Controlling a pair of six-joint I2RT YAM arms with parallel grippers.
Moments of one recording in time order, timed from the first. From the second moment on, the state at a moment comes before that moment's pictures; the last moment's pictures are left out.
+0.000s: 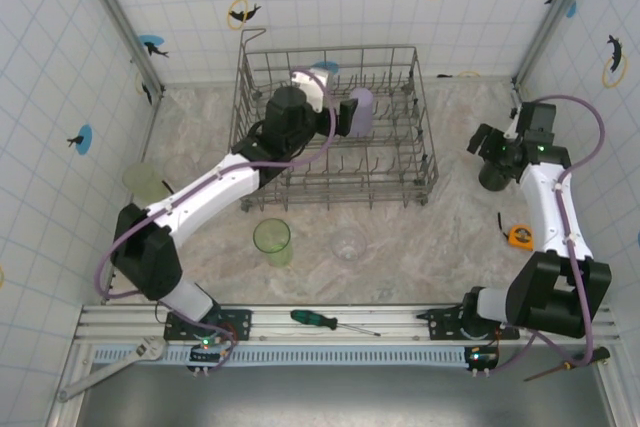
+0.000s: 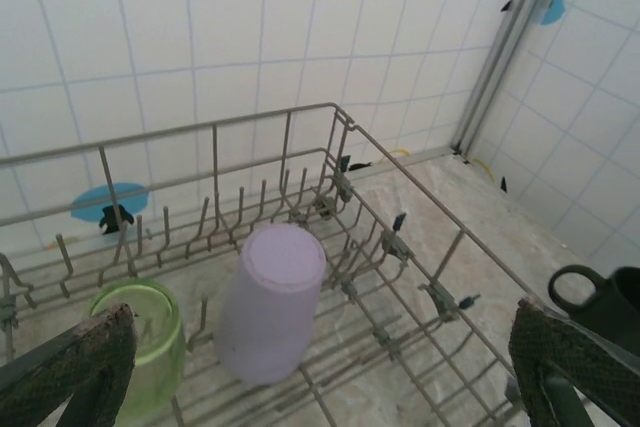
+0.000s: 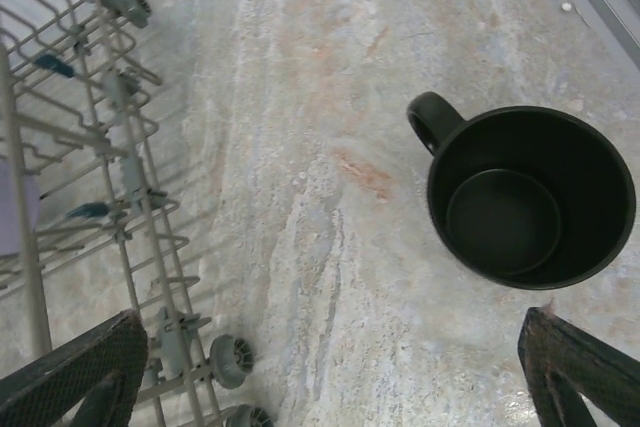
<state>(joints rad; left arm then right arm) -0.70 1.55 1.29 0.04 -0.05 -0.18 -0.19 1.31 1.10 -0.65 -0.14 0.29</state>
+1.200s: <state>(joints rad) -0.70 1.39 1.11 0.08 -0.05 -0.24 -0.18 1.74 1.33 -0.73 -0.01 0.22</state>
